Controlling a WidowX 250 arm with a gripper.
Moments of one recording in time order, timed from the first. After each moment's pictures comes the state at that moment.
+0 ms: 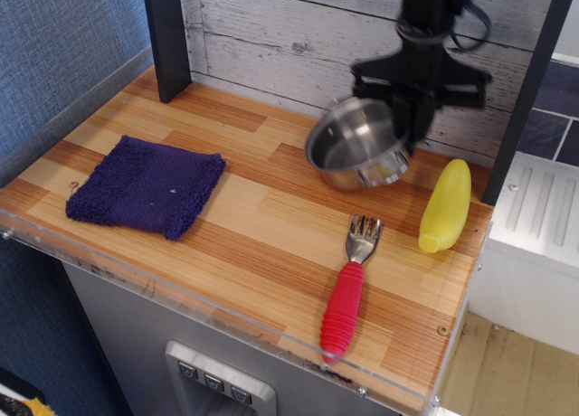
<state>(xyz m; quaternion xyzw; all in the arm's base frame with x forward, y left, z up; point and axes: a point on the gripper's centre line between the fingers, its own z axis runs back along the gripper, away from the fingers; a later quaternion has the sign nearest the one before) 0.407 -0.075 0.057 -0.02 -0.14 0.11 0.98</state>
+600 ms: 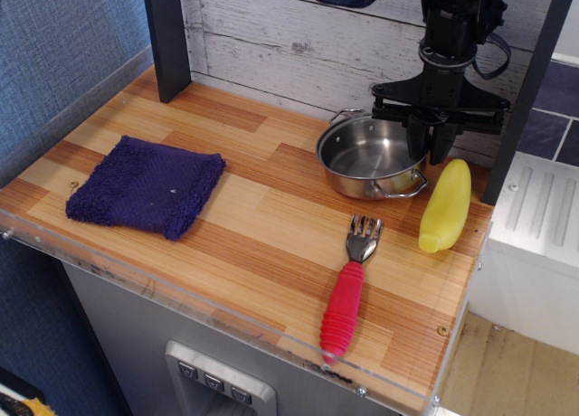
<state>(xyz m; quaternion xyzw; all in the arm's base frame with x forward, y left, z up) 0.410 -0.086 0.041 -0.02 -0.11 0.10 0.99</state>
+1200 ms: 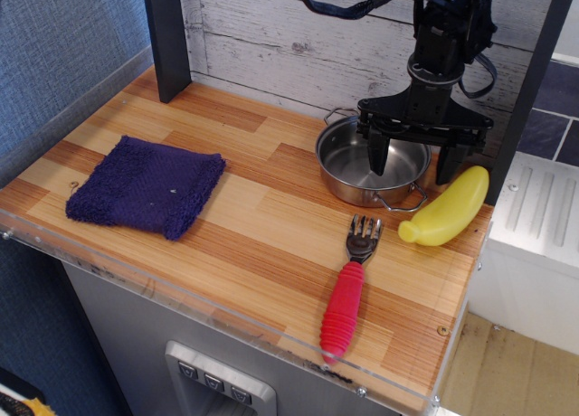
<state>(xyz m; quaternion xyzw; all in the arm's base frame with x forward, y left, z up) 0.396 -0.080 0.030 0.01 -0.09 0.11 0.99</state>
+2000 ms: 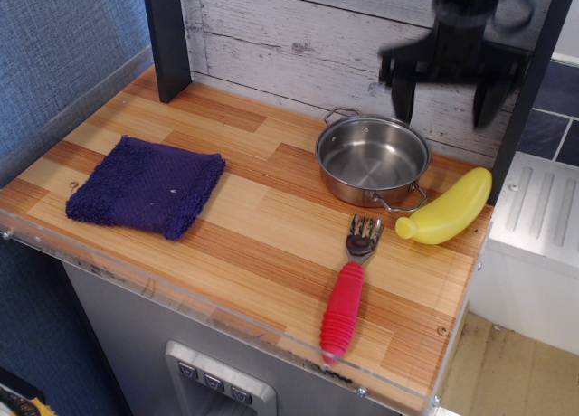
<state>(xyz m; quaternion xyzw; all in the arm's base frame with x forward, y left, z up) 0.396 -0.092 0.106 -0.02 -0.17 0.15 0.97</state>
